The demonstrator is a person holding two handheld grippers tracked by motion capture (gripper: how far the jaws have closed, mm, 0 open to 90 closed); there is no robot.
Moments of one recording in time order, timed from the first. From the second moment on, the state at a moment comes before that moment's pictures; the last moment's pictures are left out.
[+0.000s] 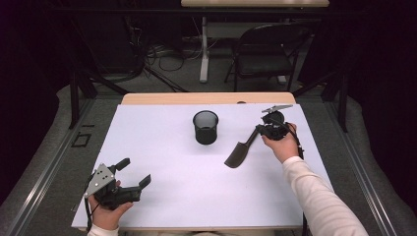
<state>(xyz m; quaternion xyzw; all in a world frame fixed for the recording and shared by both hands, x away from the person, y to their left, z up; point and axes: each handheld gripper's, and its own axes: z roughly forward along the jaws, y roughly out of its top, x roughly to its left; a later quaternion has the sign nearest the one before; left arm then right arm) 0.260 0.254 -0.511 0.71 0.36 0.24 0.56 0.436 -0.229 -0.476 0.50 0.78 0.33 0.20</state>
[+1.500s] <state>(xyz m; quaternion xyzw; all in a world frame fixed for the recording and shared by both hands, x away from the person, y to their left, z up) 0.263 0.255 -0.513 0.71 0.36 0.23 0.56 0.480 -0.215 -0.537 0.54 0.74 0.32 0.23</state>
